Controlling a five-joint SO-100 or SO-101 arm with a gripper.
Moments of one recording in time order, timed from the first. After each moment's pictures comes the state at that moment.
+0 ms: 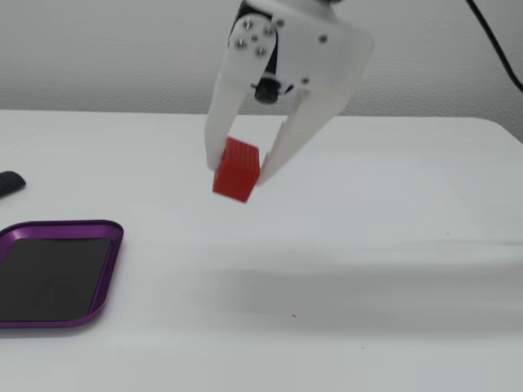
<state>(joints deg) 0.4 98.8 86.5 67.8 -3.5</state>
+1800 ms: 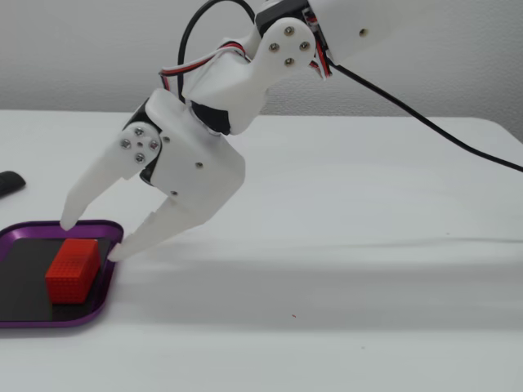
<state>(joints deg) 1.1 70.9 87.1 22.5 -3.1</state>
